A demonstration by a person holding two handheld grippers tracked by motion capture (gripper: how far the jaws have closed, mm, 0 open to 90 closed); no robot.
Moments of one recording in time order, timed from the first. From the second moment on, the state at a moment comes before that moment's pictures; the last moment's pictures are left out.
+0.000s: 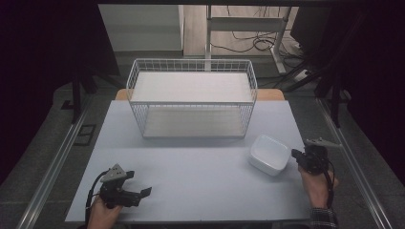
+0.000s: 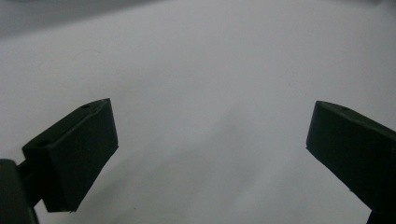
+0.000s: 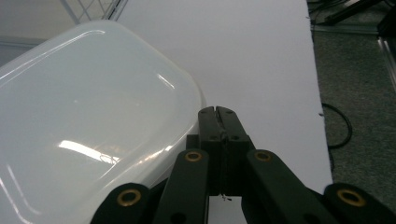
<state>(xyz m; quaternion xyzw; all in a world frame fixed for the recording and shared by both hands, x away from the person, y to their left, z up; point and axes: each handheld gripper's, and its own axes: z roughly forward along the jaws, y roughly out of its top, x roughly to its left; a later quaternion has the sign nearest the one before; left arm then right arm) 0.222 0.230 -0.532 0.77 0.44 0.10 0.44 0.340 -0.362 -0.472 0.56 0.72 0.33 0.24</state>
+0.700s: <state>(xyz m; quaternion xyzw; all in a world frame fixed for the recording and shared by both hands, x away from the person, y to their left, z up) 0.264 0.168 -0.514 0.79 0.41 0.09 0.45 0.371 -0.321 -0.480 0.53 0.75 0.36 0.17</state>
